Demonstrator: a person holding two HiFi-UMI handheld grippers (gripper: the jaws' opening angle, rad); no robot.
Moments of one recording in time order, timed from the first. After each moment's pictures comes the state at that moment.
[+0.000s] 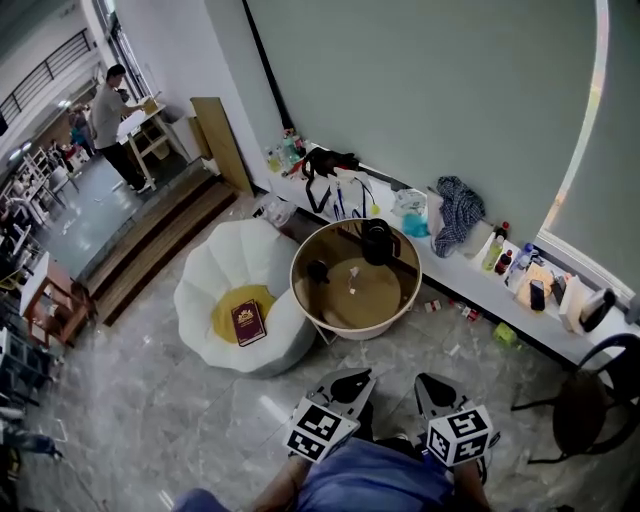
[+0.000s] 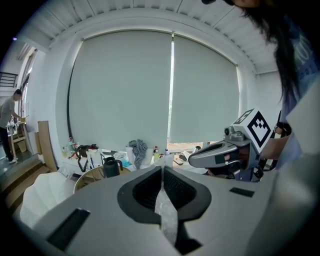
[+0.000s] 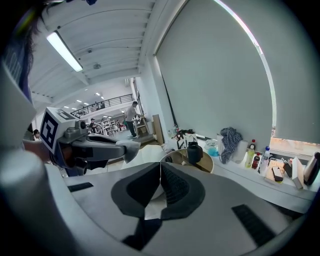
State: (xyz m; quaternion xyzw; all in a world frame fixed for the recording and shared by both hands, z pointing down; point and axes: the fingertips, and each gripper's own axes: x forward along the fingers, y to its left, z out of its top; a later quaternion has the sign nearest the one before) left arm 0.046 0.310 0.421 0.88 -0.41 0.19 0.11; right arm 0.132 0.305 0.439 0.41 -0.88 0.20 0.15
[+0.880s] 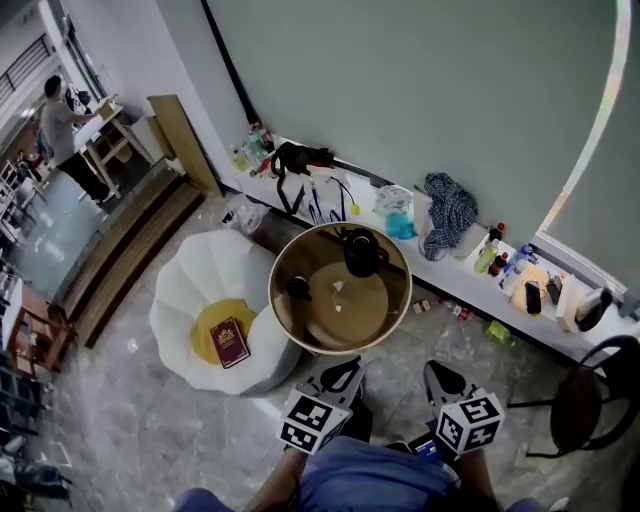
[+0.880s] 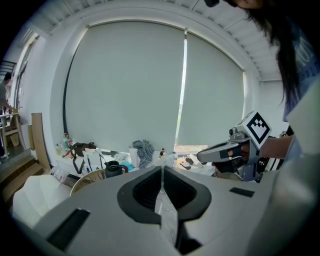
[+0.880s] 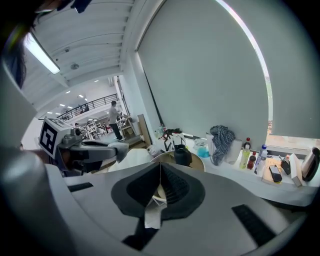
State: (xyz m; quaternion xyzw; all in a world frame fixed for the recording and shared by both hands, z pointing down) left arm 0.008 0.150 0.441 0.89 -0.40 0.18 0.14; right arm 0.133 0.153 0.454 0.47 -0.83 0.25 0.15
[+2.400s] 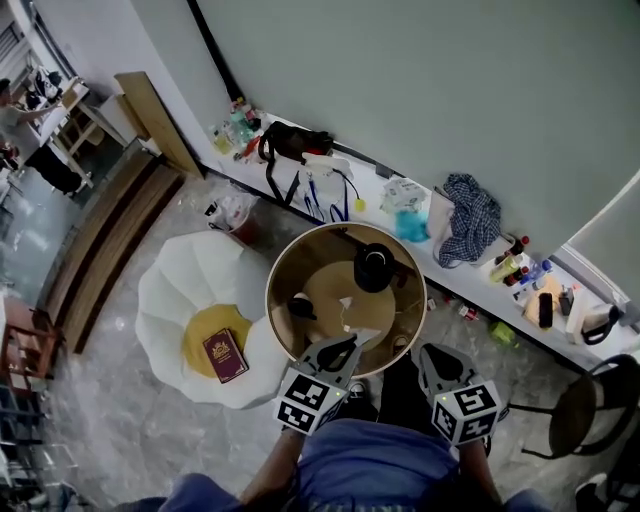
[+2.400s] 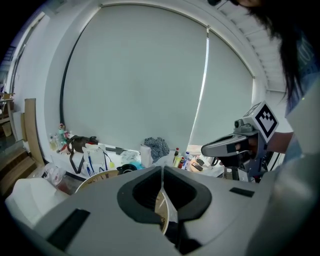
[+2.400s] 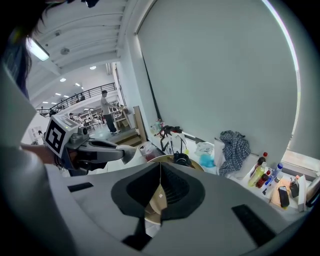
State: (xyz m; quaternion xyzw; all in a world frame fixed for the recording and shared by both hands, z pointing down) left arm -0.076 -0.060 0.483 0.89 -0.37 0.19 0.19; right arm 0.042 -0.045 0.468 0.47 -0.82 0.24 0.21
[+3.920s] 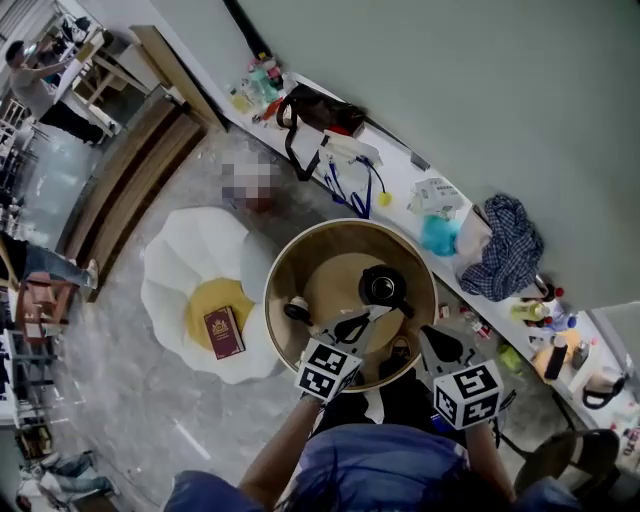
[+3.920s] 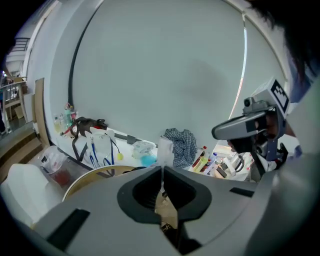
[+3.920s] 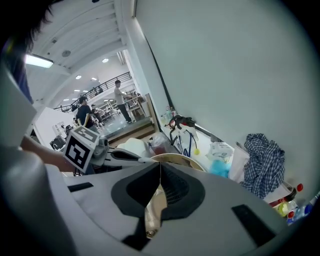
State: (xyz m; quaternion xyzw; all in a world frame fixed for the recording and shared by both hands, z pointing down) left arm -0.039 -0.252 0.599 0.83 -0.43 0.23 0.27; right arm 0.051 -0.250 0.531 0.33 -0.86 0.27 0.27
